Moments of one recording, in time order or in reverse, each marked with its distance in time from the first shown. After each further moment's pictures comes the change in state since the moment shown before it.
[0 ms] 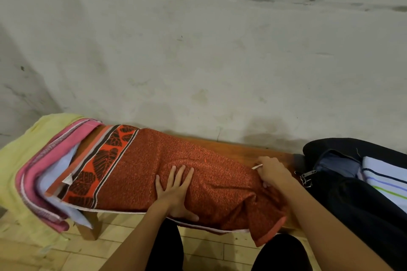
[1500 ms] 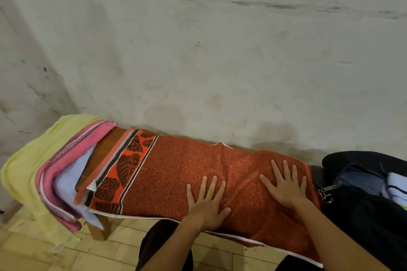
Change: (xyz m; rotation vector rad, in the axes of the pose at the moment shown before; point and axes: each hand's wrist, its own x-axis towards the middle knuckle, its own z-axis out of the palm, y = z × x) left_hand 0.005 0.048 0.013 -0.026 0.035 0.078; right_hand 0.025 0.026 0.050 -0.040 0.018 0.013
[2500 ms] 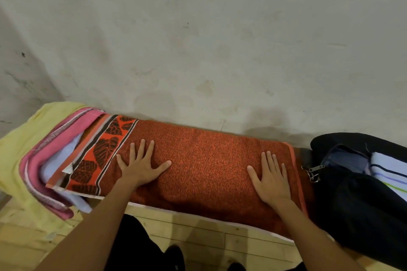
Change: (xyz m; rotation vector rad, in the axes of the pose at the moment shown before) left_hand 0.003 -0.149 -0.040 -0.102 0.246 -0.416; right_hand -0.035 -0.011 0.031 0.014 0.269 -0.094
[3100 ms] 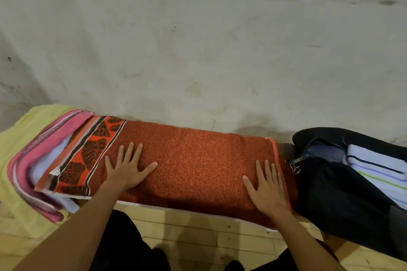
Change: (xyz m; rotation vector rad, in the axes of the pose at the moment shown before) left_hand -0.014 -0.010 0.006 0.069 0.034 0.025; right_hand -0.045 0.025 0.000 -0.014 -0.037 0.051
